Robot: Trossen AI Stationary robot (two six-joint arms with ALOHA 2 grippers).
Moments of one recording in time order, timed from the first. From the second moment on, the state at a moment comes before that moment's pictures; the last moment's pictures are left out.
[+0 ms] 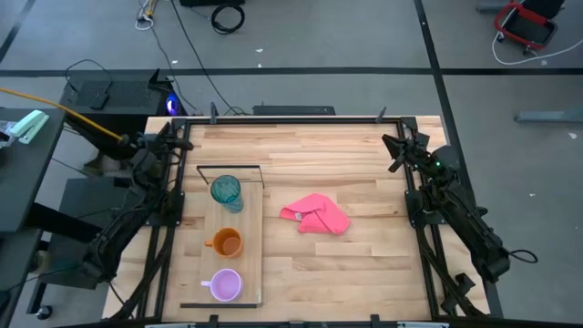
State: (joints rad) left arm 1.05 0.01 0.04 0.05 -0.46 -0.18; right arm -1.12 0.01 0.01 0.08 -0.42 0.34
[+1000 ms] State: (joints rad) left arm 1.05 0.03 0.01 0.05 -0.46 -0.10; right arm -1.12 0.01 0.01 0.08 -0.42 0.32
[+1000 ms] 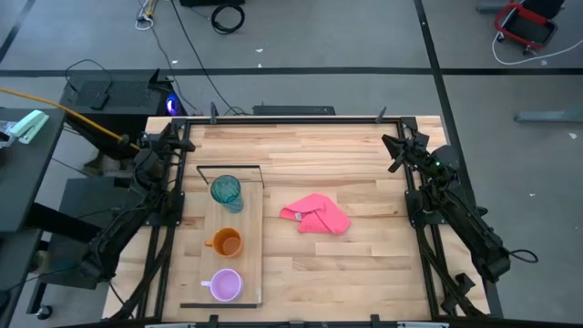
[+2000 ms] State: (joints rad) left arm 1.05 0.03 0.01 0.05 -0.46 -0.10; right arm -1.12 0.01 0.01 0.08 -0.42 0.32
